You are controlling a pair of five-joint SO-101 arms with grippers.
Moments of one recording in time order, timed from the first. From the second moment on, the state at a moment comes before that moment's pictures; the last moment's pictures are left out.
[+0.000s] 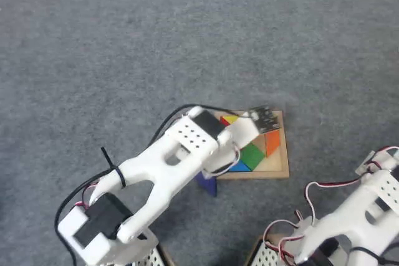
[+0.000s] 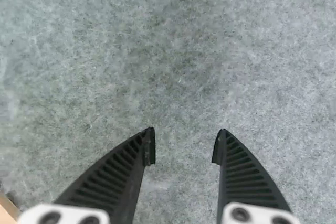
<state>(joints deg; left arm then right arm) 36.2 -3.9 31.1 77.0 -14.7 46.0 -38.0 54.0 56.4 7.8</state>
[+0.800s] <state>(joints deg) 28.0 9.1 32.4 72.5 -11.6 46.0 -38.0 54.0 56.4 7.8</state>
